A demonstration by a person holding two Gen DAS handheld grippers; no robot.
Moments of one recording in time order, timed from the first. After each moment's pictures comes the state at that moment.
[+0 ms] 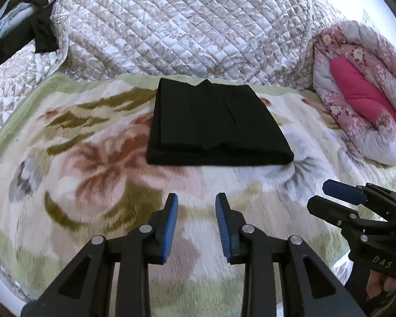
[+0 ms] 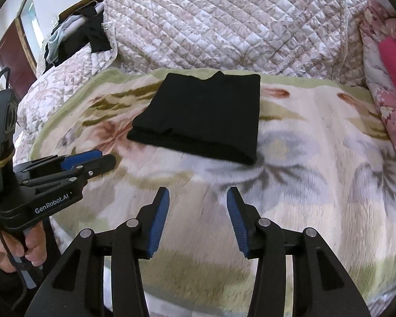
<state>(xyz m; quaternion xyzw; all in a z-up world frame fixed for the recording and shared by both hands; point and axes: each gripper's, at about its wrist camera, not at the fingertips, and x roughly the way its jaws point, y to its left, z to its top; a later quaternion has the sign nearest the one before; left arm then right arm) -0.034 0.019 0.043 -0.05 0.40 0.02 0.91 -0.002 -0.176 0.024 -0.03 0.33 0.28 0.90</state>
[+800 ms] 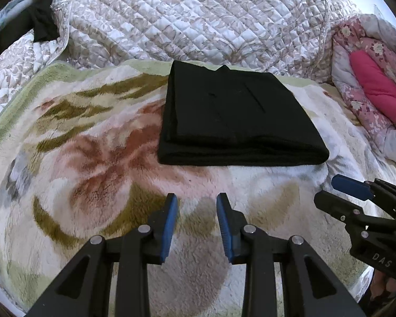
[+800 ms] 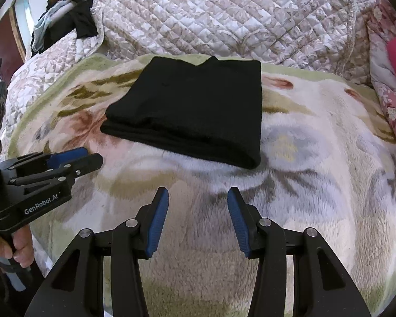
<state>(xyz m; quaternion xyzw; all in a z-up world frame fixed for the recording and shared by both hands) 0.001 0.038 0.012 -0.04 0.42 0.04 0.91 0.038 -0.158 0.004 -0.05 0.33 0.27 0.90</state>
